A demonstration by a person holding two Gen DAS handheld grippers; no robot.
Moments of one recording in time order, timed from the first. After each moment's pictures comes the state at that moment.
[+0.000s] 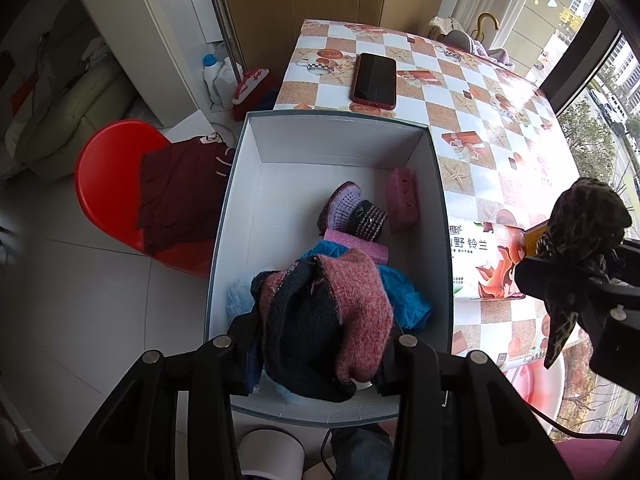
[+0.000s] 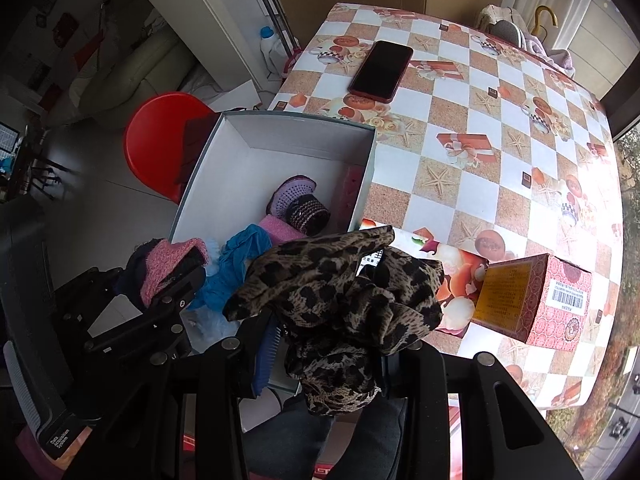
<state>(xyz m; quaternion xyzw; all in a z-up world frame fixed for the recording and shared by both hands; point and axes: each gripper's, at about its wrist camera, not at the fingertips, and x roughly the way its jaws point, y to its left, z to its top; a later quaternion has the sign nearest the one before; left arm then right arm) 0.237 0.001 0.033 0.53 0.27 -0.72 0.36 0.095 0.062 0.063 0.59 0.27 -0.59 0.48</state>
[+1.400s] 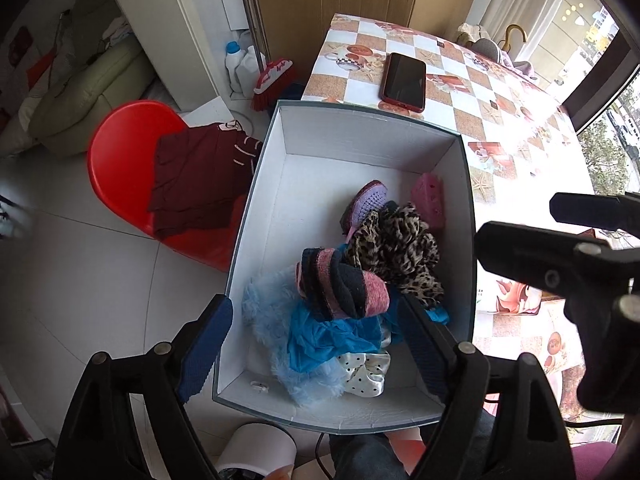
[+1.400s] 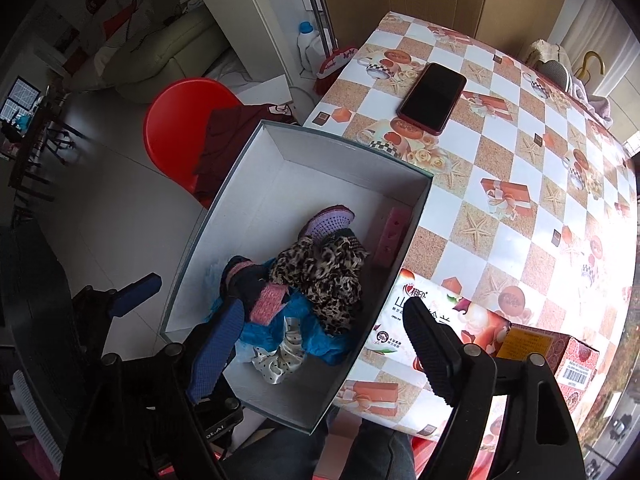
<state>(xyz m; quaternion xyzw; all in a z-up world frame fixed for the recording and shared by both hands) 0.249 -0.010 0.028 0.52 0.28 -0.70 0.39 0.114 0.011 0.058 0.56 0.31 -0.57 0.52</state>
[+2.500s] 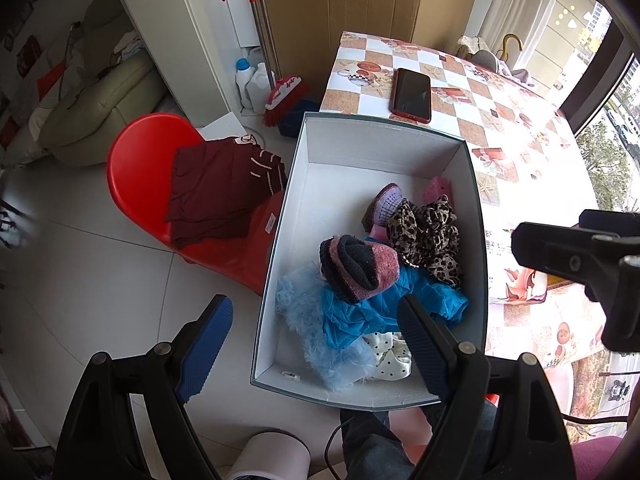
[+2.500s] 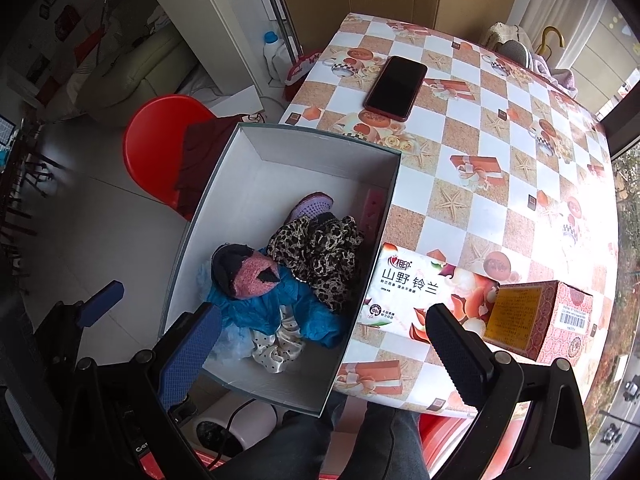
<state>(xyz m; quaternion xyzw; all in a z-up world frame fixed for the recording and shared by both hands) 0.279 -0.001 0.039 0.51 0.26 -0.71 0.40 0.120 0.037 0.068 0.57 0.28 -0.61 0.47</state>
